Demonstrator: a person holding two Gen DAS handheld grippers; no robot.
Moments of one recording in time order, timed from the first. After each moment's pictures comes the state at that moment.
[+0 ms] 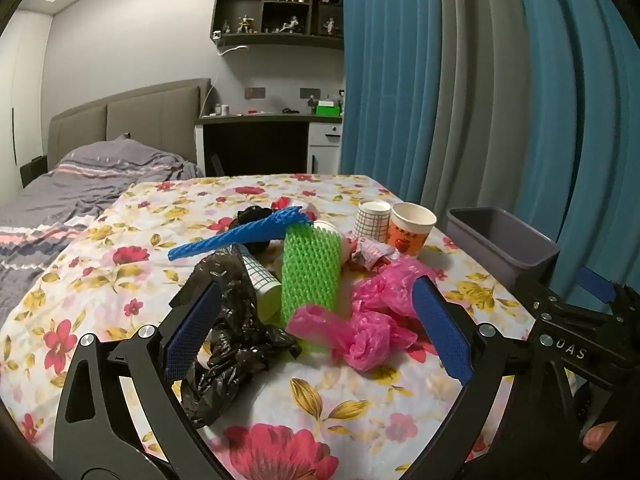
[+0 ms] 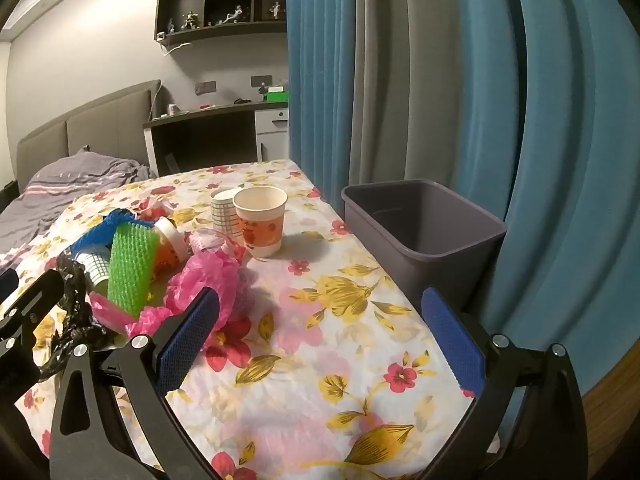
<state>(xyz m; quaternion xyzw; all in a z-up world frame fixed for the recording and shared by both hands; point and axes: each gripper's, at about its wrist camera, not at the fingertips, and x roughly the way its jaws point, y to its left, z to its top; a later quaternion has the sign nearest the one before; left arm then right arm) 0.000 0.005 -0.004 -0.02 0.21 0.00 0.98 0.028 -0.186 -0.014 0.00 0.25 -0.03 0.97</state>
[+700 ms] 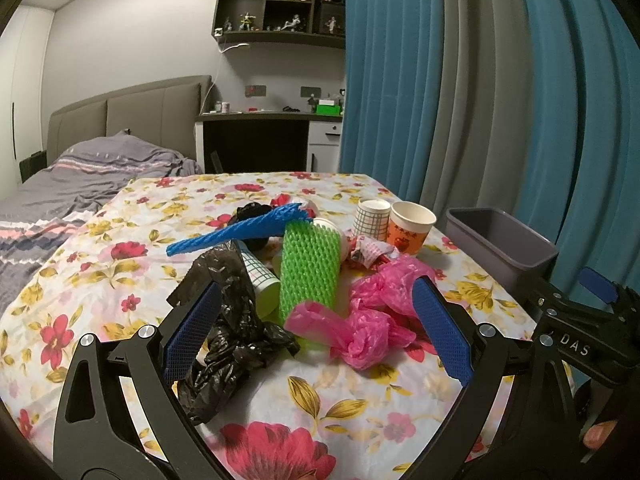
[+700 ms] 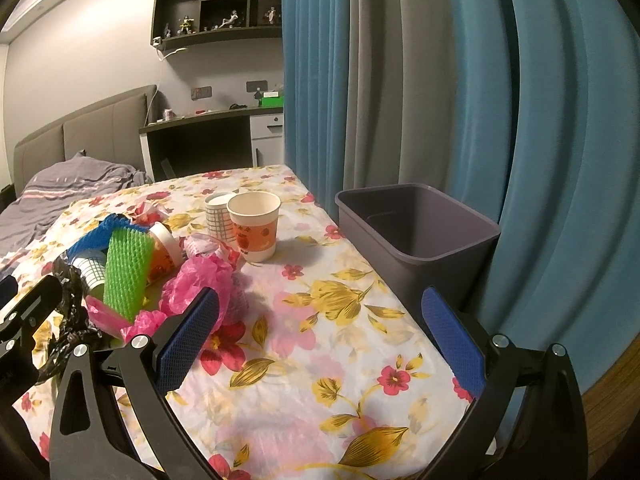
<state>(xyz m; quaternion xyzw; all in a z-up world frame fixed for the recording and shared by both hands) 0.001 0.006 -0.008 -0.03 0.21 0.00 0.98 0.027 -0.191 -0.014 0.00 0.24 -0.03 0.97</state>
